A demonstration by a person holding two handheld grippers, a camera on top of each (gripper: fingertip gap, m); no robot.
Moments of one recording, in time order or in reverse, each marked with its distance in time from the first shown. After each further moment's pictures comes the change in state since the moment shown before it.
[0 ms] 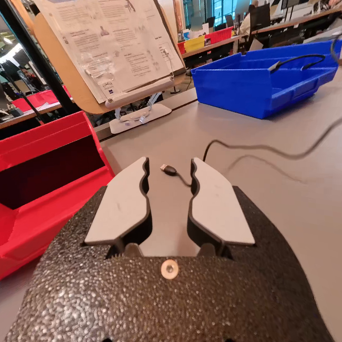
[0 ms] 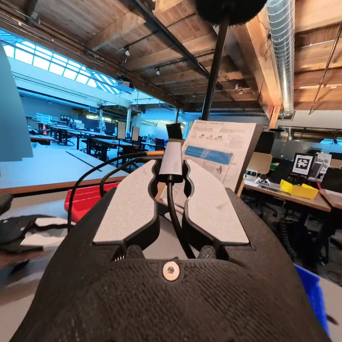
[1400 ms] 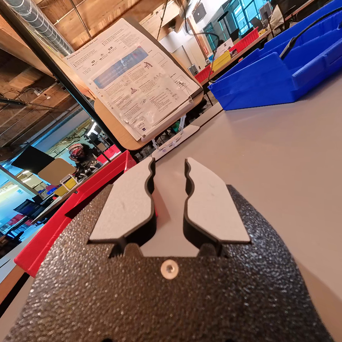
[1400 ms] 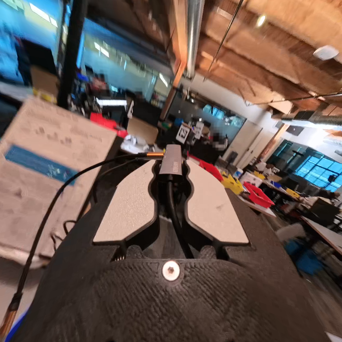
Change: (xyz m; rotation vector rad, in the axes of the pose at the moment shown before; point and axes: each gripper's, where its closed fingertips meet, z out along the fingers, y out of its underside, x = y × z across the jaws) left arm 0.012 -0.013 -0.016 0.148 -0.210 0.385; right arm 0.294 -0.162 0.154 -0.387 0.482 -0.417
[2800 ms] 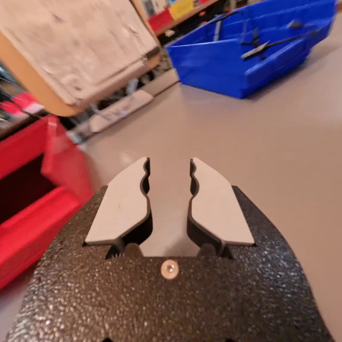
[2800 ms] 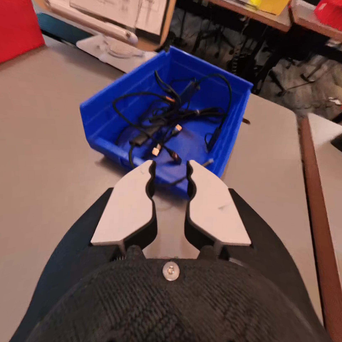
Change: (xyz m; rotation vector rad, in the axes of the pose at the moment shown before) left arm 0.047 0.004 0.021 -0.237 0.240 -0.202; right arm -0.227 0.378 -0.235 -0.536 -0.307 0.209
